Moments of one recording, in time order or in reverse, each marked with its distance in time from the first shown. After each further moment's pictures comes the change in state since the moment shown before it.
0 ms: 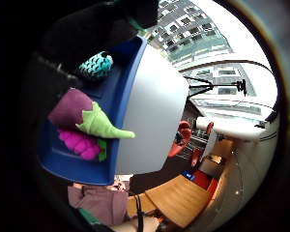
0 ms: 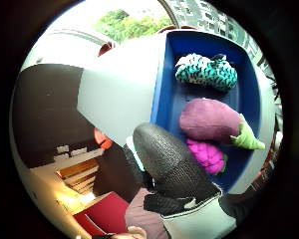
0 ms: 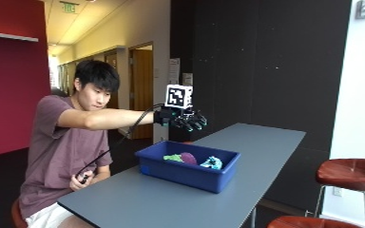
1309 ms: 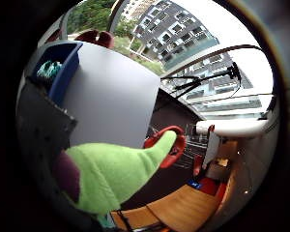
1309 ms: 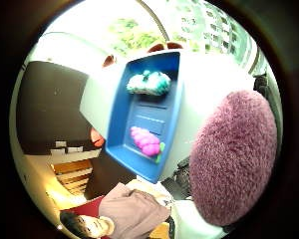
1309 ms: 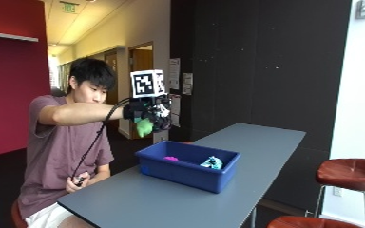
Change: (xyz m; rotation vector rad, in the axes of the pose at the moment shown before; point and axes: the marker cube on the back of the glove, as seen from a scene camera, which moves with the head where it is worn) arm 0.176 0.052 -0.031 0.175 -0.038 -0.032
